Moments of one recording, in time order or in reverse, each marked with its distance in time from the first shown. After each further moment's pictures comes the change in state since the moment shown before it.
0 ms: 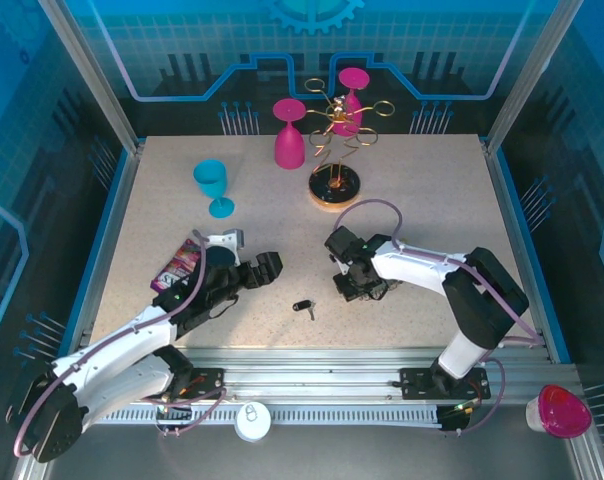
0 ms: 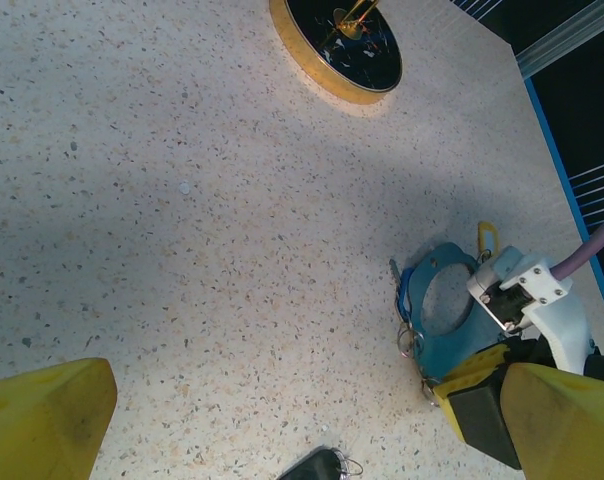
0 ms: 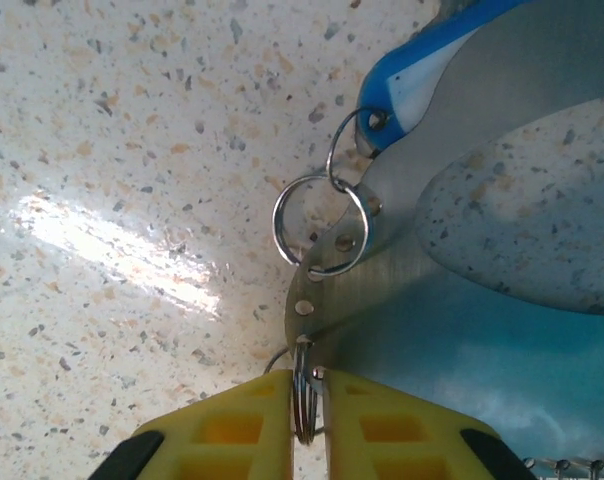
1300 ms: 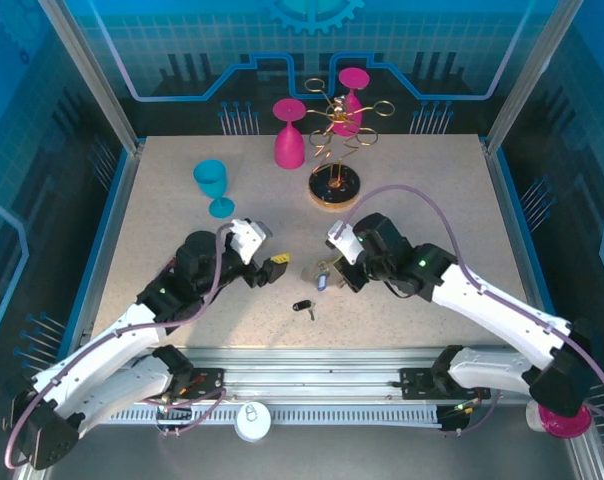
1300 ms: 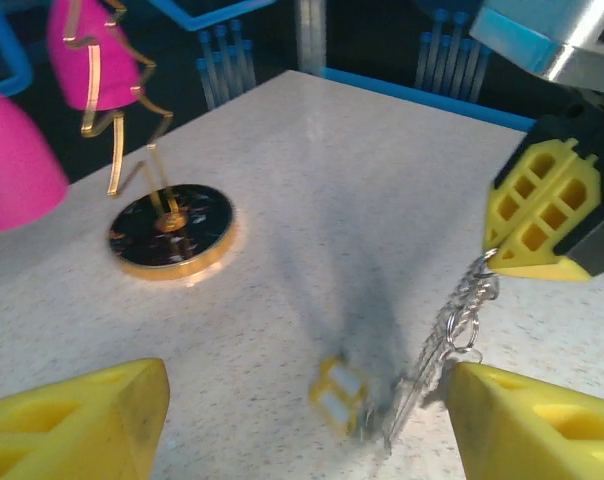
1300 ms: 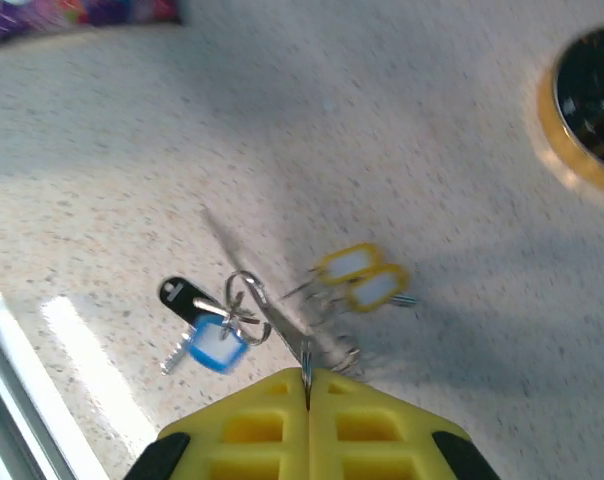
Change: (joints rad) left arm 0.000 -0.039 0.180 0.015 0.285 0.929; right arm 0.065 -0.542 -0.014 0.097 -0.098 -0.405
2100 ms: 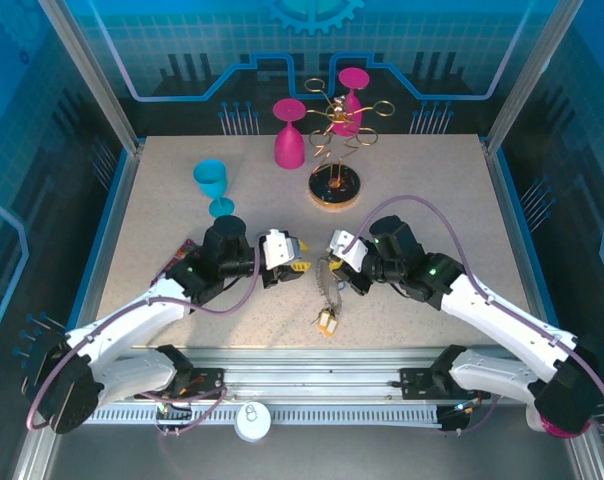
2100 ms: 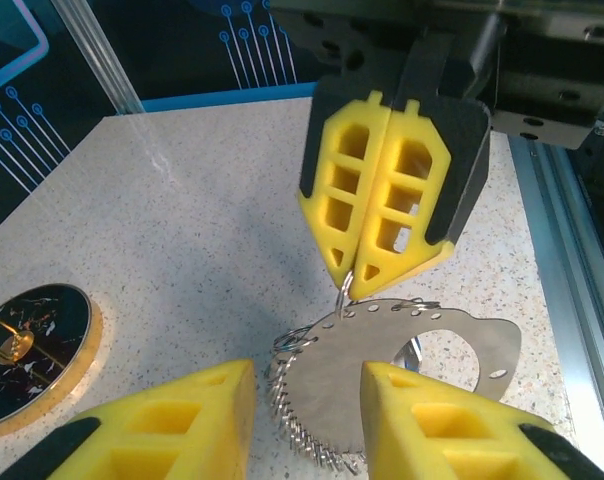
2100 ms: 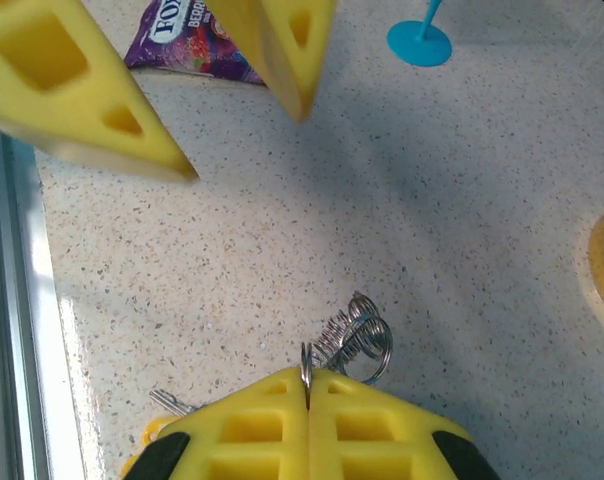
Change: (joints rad) left arm 0.000 0.269 0.070 0.107 0.350 0.304; right arm -0.093 -0.040 -0.093 0.179 -0.261 -0.257
